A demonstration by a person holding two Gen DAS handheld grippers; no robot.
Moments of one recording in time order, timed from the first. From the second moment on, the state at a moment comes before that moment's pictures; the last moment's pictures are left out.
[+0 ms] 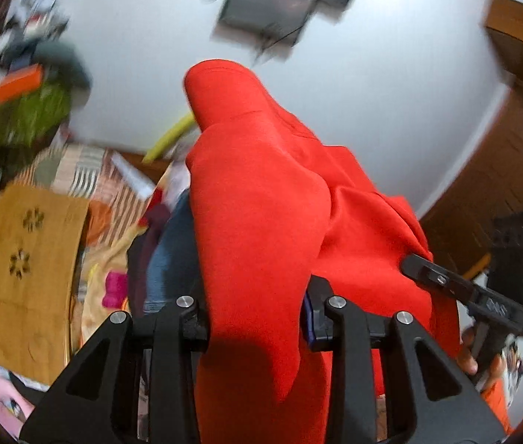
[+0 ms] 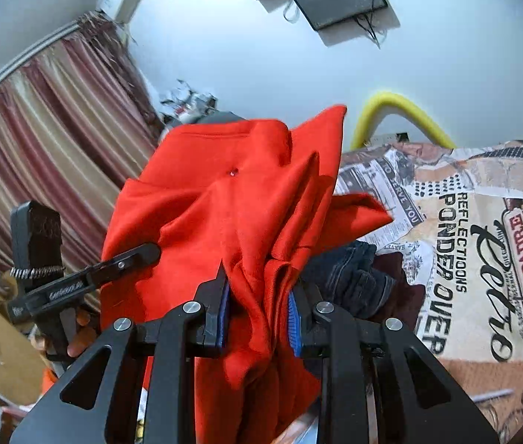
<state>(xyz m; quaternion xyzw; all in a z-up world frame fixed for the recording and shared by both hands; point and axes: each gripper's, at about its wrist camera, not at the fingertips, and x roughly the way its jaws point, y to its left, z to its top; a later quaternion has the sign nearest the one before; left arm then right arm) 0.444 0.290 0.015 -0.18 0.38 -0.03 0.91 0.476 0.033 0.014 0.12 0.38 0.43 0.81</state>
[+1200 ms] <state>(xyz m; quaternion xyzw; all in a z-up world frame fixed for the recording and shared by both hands) 0.205 0.157 0.114 0.00 0.20 0.07 0.98 0.239 -0.046 0.122 0.02 0.16 0.40 0.90</state>
